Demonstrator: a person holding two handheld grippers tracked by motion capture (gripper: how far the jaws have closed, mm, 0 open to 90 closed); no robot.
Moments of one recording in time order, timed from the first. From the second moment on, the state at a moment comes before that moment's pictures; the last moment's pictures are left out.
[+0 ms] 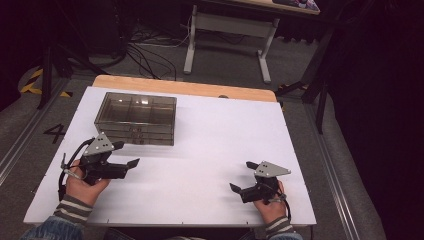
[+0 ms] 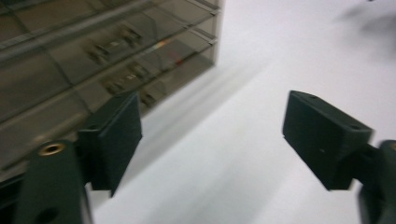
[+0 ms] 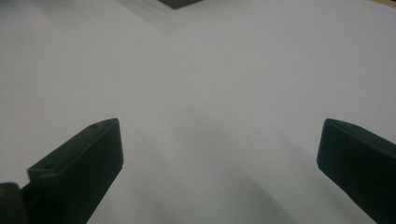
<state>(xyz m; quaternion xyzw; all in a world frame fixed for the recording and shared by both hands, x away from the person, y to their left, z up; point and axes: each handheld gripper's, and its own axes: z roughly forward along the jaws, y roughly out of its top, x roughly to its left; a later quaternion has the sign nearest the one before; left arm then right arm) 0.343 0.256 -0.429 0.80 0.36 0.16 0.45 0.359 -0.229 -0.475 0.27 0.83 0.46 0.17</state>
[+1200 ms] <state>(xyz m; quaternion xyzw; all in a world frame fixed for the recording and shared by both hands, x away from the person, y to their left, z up) 0.329 0.257 -0.476 0.80 0.35 0.13 0.47 0.359 -0.228 -0.475 0.27 0.83 0.46 0.16</state>
